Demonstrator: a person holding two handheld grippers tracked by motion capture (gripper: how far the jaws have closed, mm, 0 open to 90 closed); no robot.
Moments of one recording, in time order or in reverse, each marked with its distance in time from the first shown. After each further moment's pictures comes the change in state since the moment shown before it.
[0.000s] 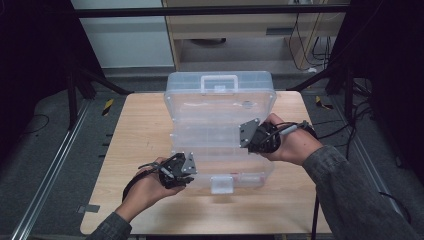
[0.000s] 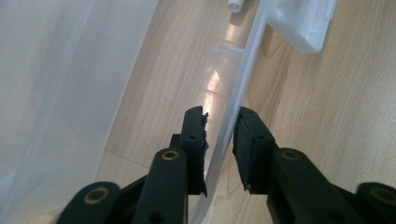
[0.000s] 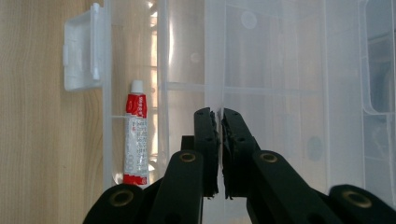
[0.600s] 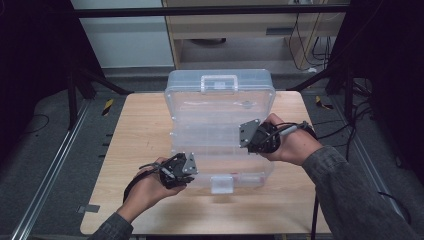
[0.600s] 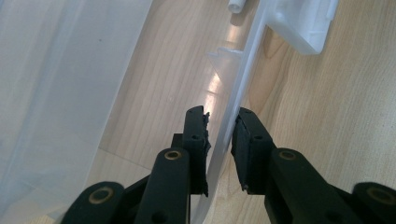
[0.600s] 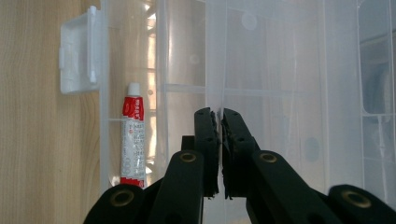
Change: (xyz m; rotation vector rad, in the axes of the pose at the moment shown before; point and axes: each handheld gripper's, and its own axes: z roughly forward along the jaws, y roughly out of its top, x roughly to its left) left arm -0.001 0.003 0.002 0.004 0.006 0.008; right arm 0.001 0.000 0.000 -0.008 -0.014 0.001
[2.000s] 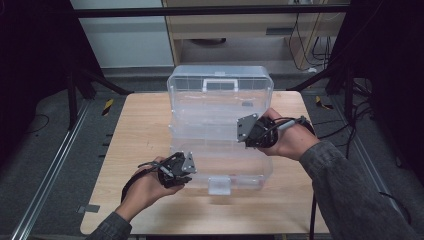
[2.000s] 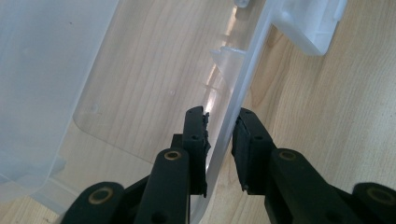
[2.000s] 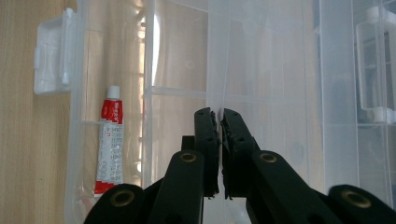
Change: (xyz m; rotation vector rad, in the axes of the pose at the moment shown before) left arm -0.002 -0.001 -0.002 0.029 -0.009 -0.071; right arm -0.012 0.006 -0.001 -0.012 -0.032 -0.005
